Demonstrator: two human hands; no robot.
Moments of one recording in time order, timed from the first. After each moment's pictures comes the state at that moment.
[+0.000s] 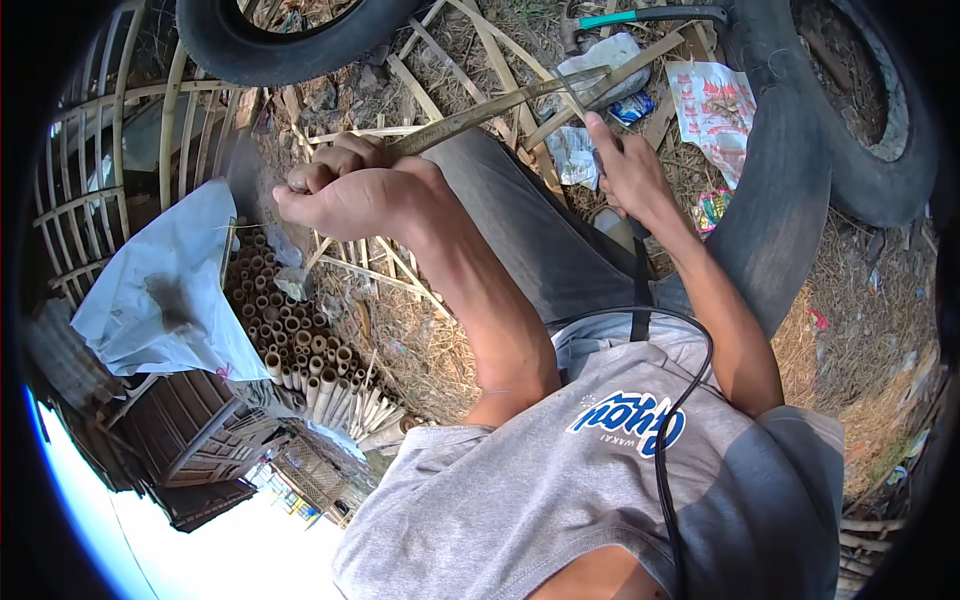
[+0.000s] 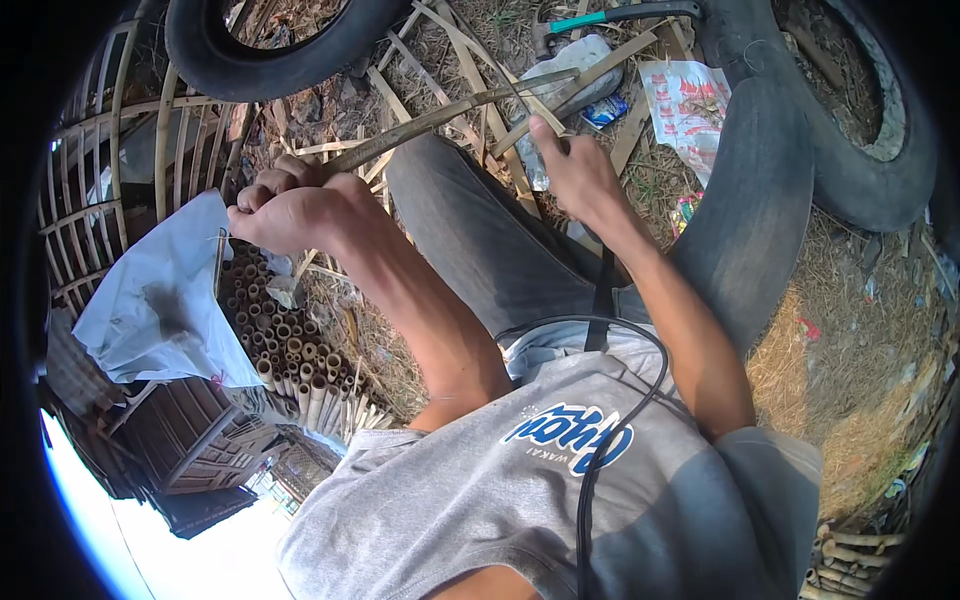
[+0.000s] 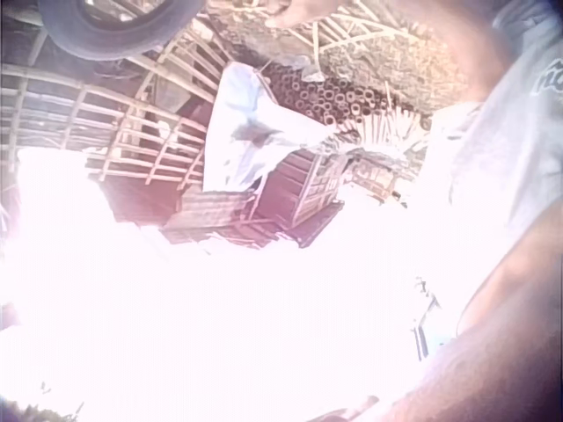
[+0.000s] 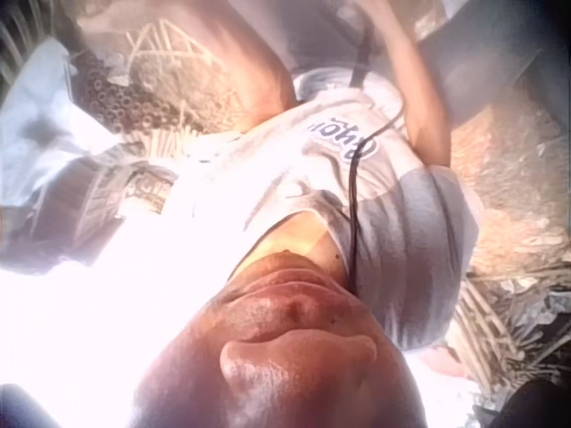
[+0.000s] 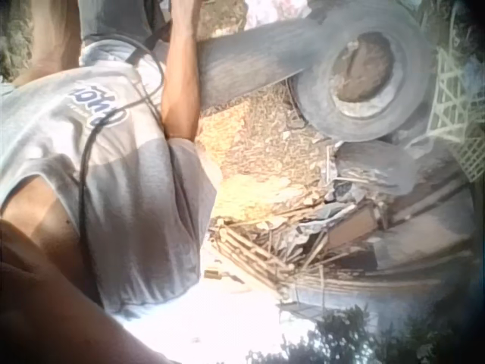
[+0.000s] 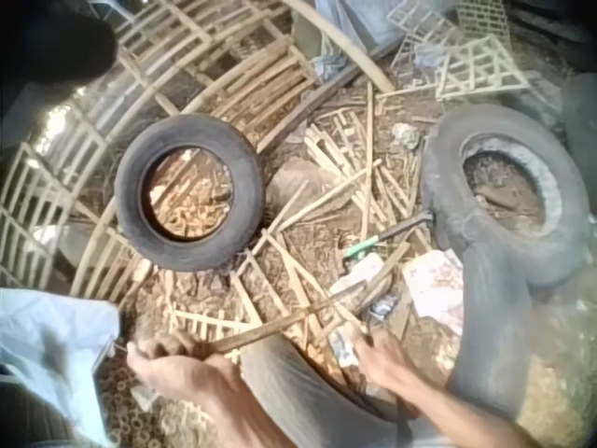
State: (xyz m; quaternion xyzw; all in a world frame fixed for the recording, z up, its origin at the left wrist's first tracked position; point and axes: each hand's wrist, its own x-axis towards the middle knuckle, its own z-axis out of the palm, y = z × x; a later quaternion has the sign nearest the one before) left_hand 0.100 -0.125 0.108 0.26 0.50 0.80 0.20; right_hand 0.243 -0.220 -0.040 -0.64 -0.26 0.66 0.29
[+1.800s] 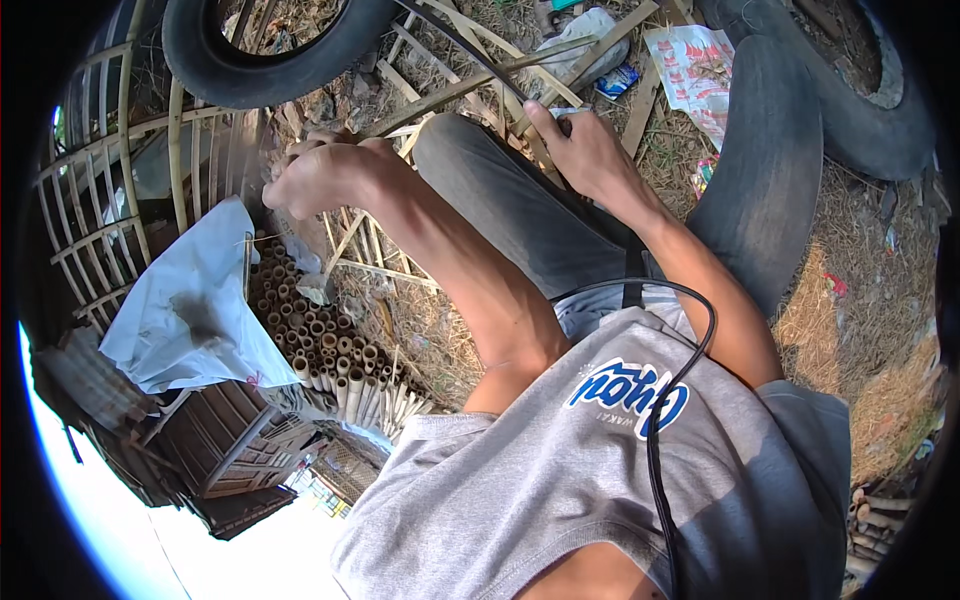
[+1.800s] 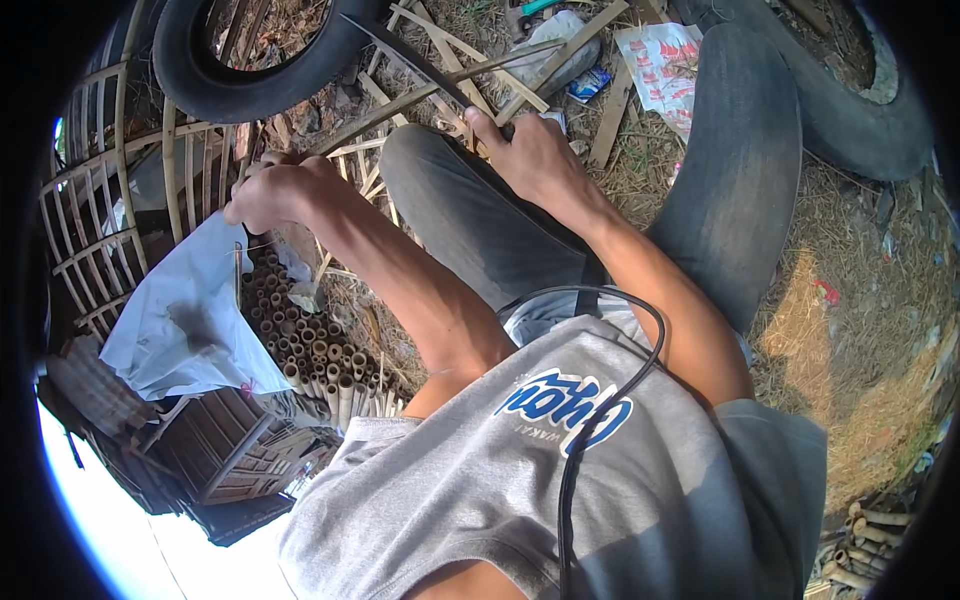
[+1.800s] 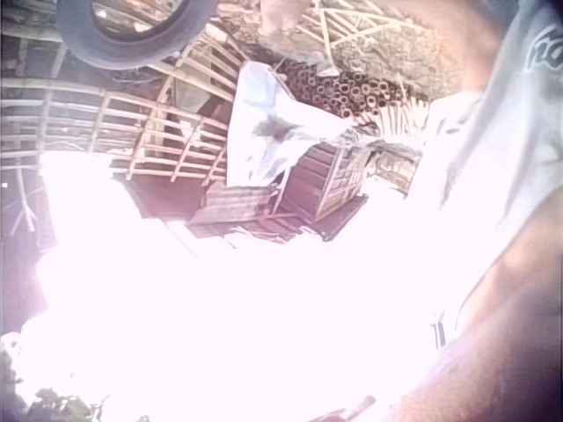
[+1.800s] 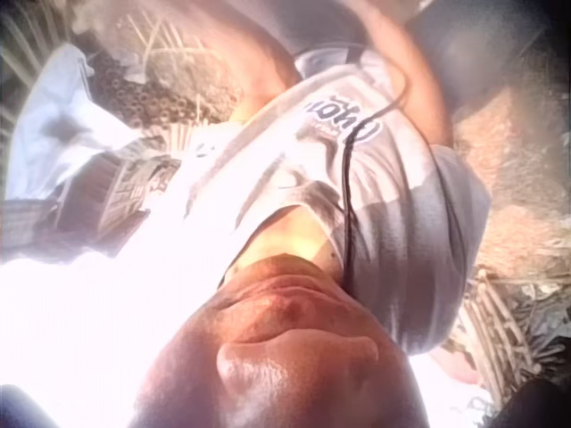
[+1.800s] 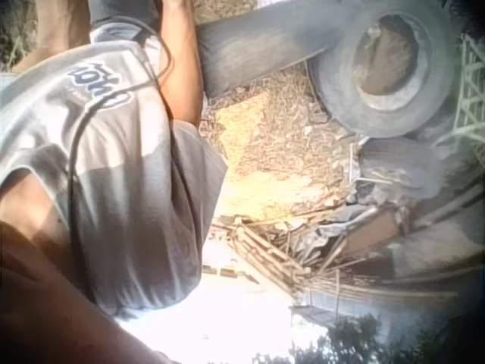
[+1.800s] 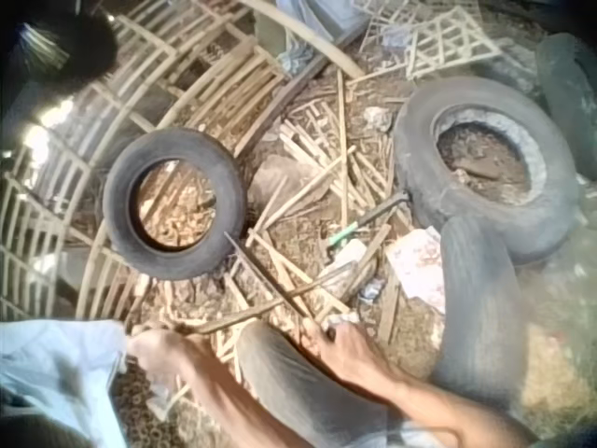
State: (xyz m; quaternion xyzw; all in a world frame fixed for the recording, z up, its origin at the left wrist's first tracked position) left_hand 0.101 -0.099 0.101 0.25 0.56 0.77 0.17; right_hand 0.235 -0.225 -0.035 -0.64 -0.37 0.58 0.34
